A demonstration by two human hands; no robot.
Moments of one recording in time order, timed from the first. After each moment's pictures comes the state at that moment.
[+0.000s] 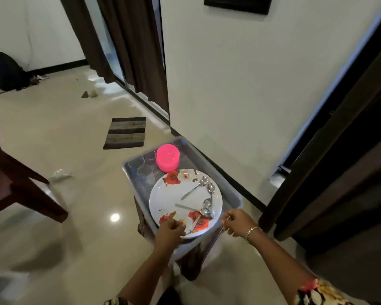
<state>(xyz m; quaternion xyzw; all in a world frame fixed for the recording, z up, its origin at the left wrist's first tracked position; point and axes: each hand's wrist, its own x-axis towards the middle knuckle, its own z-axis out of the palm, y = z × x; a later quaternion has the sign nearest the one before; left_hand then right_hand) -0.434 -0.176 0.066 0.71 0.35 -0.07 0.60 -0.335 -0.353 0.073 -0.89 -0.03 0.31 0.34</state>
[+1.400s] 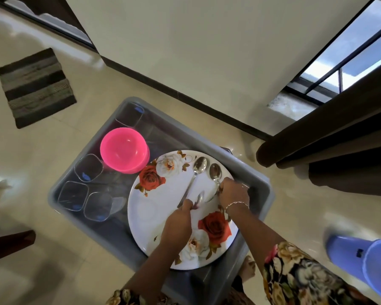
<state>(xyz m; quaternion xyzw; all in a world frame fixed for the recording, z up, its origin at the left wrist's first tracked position) -0.237 -0.104 -0.110 0.92 0.00 -0.30 0.23 -0.177 -0.257 -0.108 -0.93 0.17 0.30 0.15</state>
